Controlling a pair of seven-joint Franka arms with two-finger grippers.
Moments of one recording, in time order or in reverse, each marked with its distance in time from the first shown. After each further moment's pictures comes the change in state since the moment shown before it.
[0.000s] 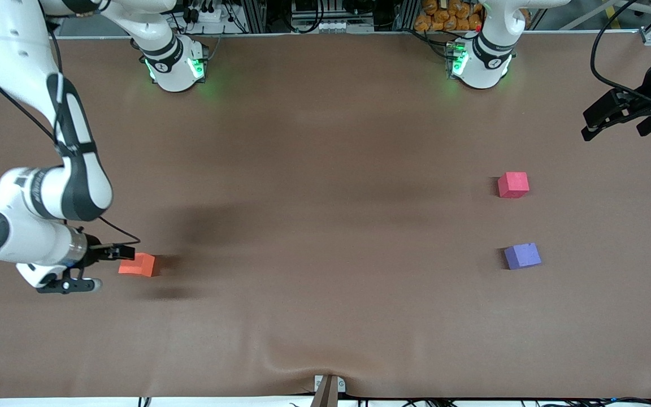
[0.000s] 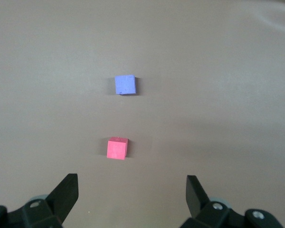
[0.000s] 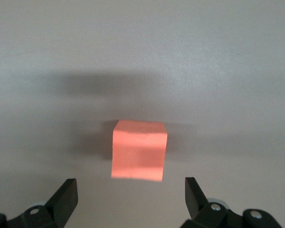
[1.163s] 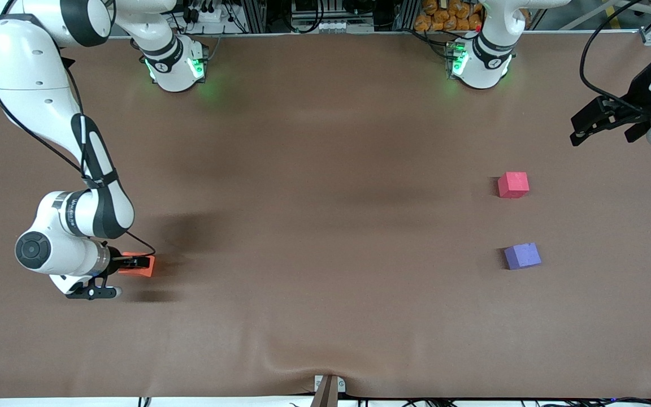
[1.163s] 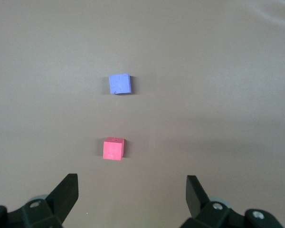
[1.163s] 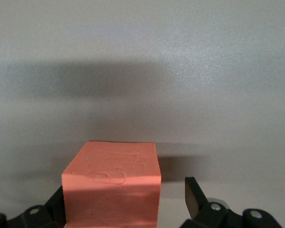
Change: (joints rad) left arm -0.011 0.025 -0.011 -0.003 -0.001 0.011 0.000; right arm -0.014 0.129 -0.006 0.002 0.001 0.098 0.031
